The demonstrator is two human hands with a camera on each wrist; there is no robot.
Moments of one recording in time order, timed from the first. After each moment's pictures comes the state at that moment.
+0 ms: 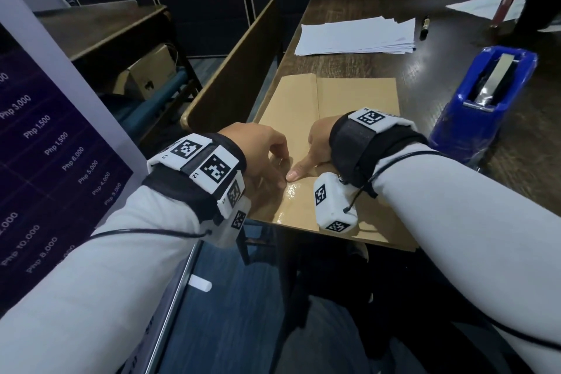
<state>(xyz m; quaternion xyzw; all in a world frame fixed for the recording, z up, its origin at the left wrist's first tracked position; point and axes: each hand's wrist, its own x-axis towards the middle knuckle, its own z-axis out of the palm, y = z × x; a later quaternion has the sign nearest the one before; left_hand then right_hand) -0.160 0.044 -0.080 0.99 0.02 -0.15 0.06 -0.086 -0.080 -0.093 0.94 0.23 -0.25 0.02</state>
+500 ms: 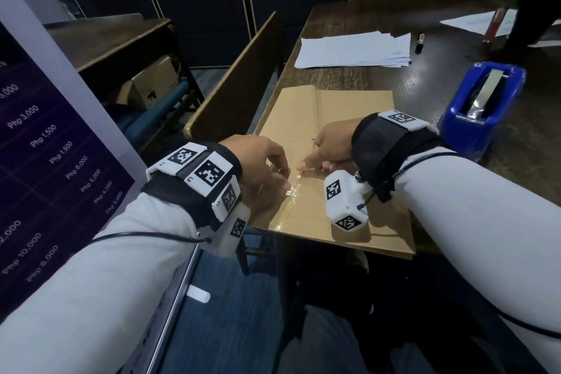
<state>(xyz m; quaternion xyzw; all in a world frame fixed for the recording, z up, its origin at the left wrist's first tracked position) -0.161 0.046 -0.080 0.98 0.01 -0.17 0.06 -0.082 -0.100 -0.087 0.93 0.20 -0.28 -0.13</state>
